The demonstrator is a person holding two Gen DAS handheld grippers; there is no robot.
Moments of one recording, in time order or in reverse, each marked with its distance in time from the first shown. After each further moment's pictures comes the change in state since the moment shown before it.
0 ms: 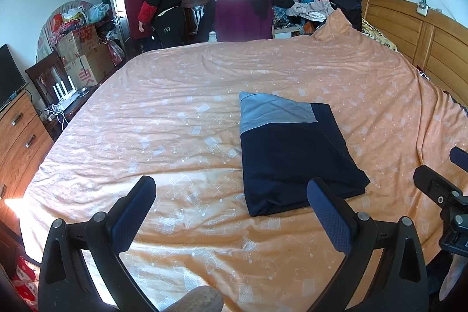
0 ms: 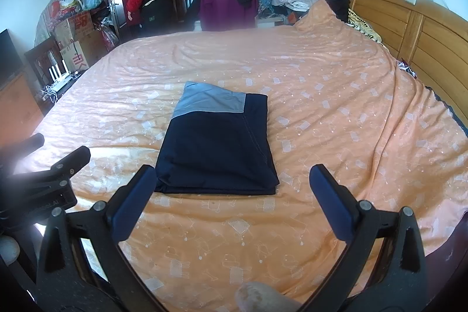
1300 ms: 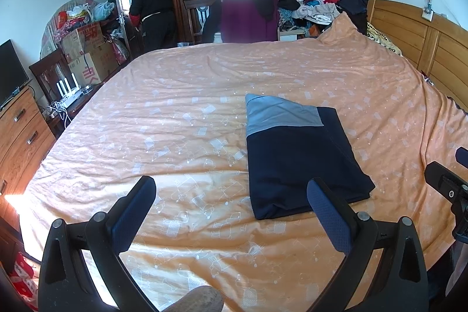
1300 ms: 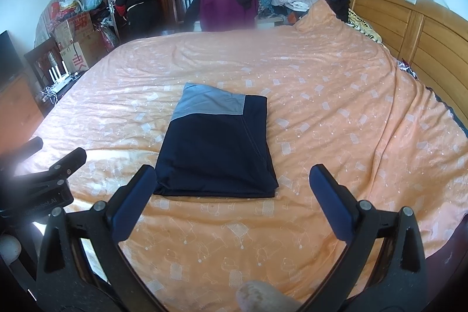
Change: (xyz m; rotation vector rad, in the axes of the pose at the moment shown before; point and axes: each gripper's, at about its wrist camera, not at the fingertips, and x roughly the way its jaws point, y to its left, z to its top) left arm 0.003 0.007 0.003 -0.020 -0.005 0.014; right arm 0.002 -0.003 0.005 0.002 0.004 0.002
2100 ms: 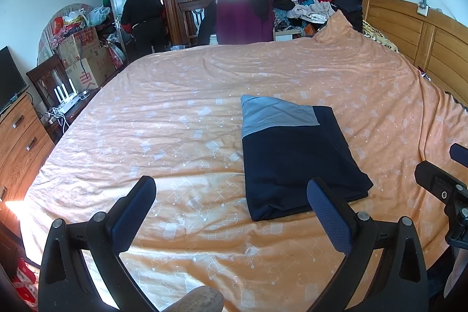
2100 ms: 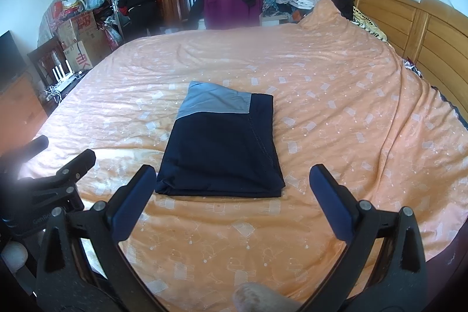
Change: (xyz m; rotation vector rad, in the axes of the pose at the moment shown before) left arm 0.000 -0.009 0.001 0.027 -0.009 -0.006; right arm 0.006 0.003 -0.001 -0.001 0.006 0.022
